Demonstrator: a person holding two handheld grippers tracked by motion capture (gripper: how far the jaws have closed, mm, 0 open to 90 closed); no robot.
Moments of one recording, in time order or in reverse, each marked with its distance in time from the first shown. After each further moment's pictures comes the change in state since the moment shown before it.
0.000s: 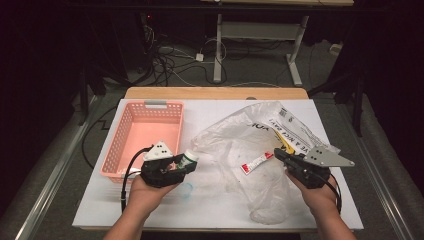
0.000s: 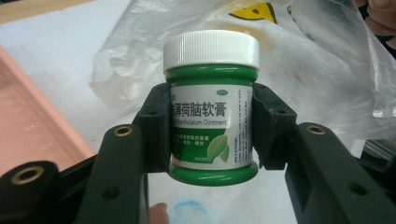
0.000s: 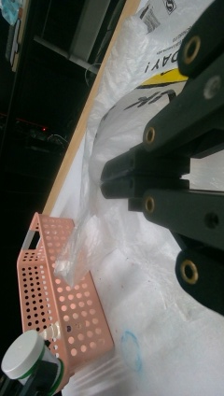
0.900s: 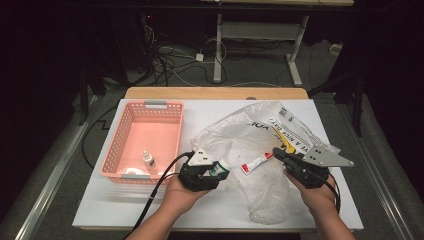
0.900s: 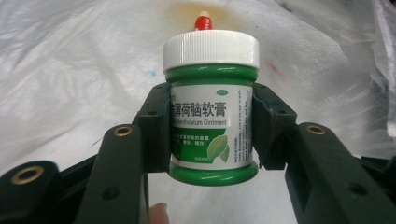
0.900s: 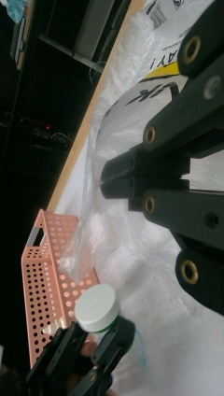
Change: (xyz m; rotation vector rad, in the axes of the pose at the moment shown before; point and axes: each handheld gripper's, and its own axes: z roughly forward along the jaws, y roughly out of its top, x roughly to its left) left arm -0.037 0.010 0.081 0.074 -0.086 0.085; right arm 0.003 0.004 0.001 -0.012 0.005 -0.005
